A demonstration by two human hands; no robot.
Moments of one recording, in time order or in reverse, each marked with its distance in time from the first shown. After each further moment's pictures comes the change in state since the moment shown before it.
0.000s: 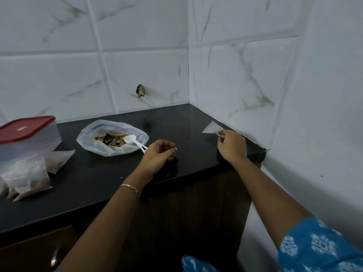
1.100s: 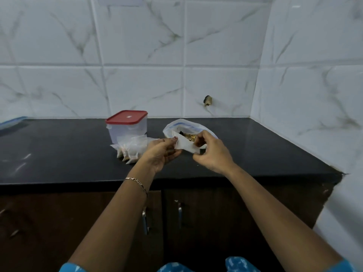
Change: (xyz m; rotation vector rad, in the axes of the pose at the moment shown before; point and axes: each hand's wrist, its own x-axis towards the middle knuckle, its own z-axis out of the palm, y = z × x) left_hand -0.115 0.033 -0.161 -0.558 0.311 -0.137; right_hand -0.107 -0.234 -0.003 0.485 -0.376 -0.468
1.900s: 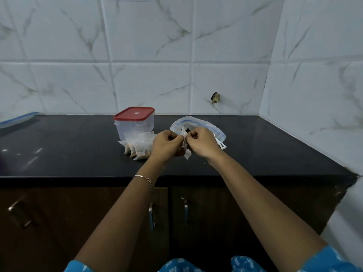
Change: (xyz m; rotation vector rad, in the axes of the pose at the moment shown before) left_hand -0.004 0.001 0.001 0.524 0.187 0.307; right_hand 0.032 -0.040 0.031 0.285 -0.048 0.217
